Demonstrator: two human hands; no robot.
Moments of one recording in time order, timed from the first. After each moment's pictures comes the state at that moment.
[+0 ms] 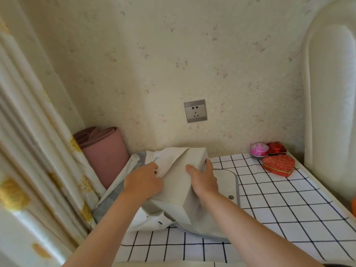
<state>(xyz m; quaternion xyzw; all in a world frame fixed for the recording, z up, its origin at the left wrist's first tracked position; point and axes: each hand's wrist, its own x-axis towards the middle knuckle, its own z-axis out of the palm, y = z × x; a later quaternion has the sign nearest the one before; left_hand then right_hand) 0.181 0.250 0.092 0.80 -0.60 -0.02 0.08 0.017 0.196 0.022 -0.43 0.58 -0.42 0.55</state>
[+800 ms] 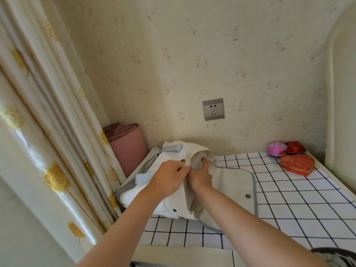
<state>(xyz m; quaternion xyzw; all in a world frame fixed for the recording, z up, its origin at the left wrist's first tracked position) 0.169 0.284 0.101 0.66 -0.67 -0.15 0.30 0.080 0.221 0.038 -0.47 0.57 -0.38 0.56</state>
